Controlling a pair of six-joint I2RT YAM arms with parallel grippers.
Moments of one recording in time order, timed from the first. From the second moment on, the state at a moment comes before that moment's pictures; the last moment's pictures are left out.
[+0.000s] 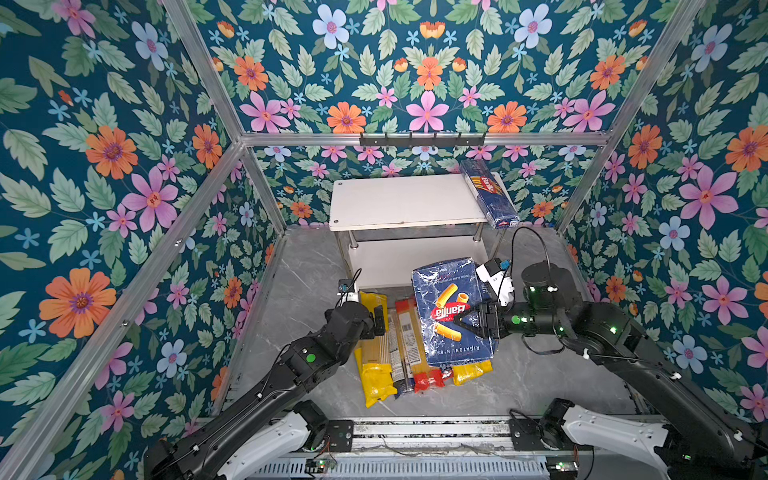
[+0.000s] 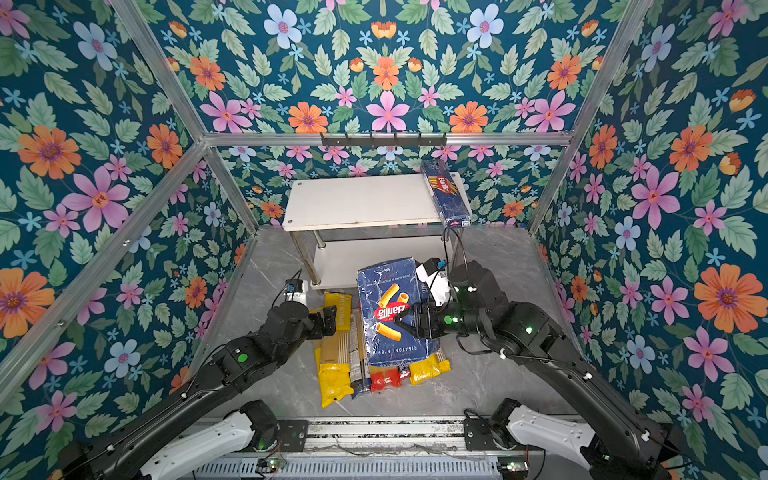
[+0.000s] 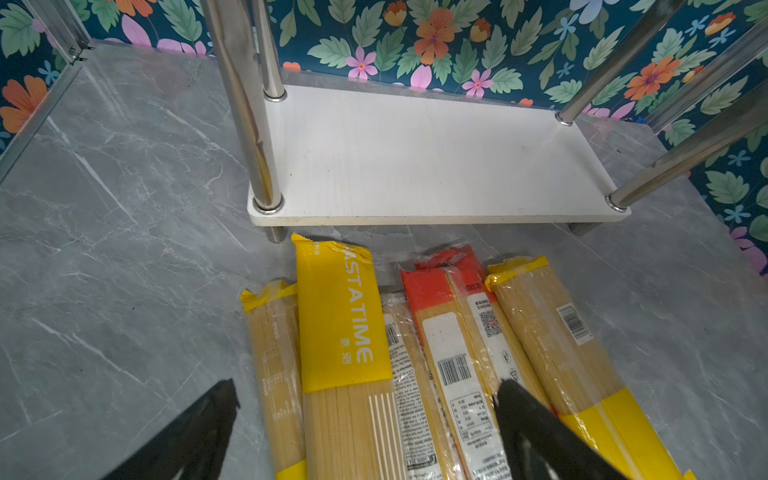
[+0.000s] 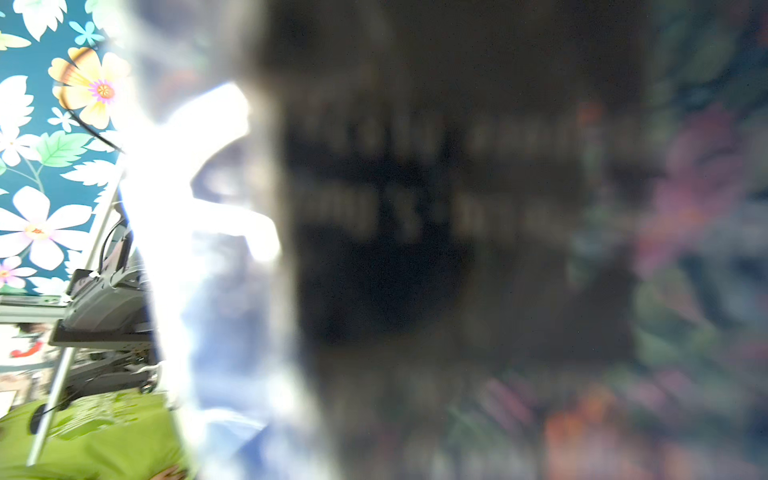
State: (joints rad) left arm -0.79 0.85 0.74 -0.53 -0.44 -0.54; right arm 0.78 1.02 1.37 -0.93 -0.34 0.60
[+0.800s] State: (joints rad) left arm -0.79 0.98 0.80 -0.43 -0.39 -0.47; right arm 0.55 1.81 2.64 -1.26 -0.30 0.44
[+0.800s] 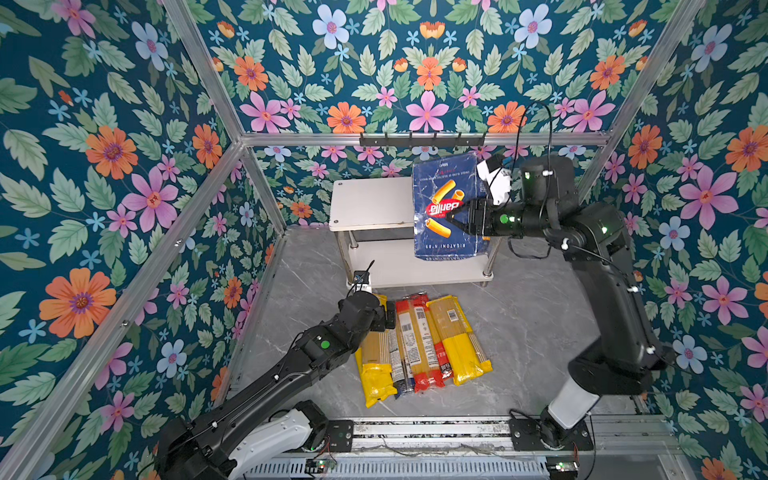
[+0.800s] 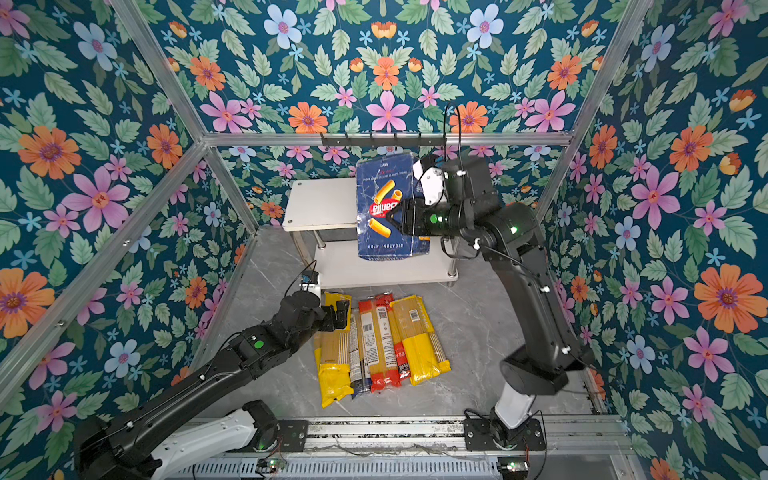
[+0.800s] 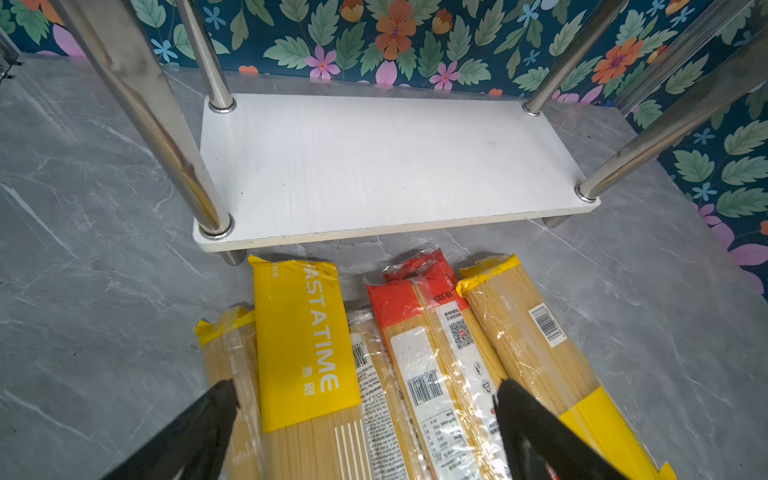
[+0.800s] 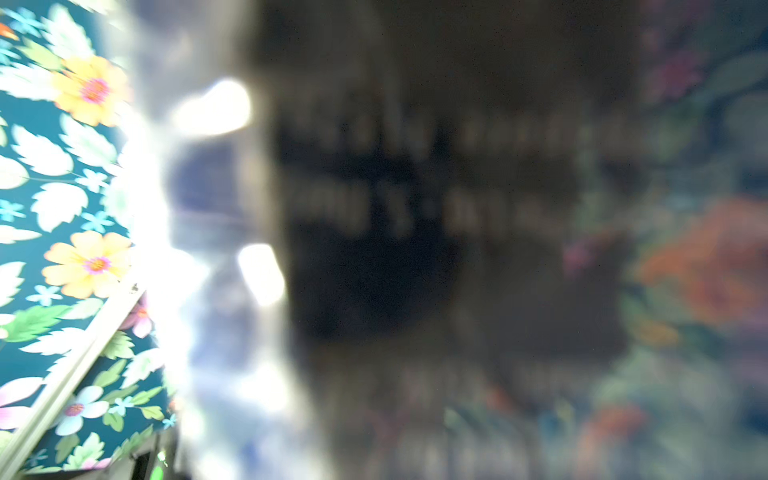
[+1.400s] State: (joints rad) left arm -0.79 1.09 0.83 -0.37 -0.35 -0.44; right arm 0.40 2.06 2.80 -1.23 -0.44 0.42
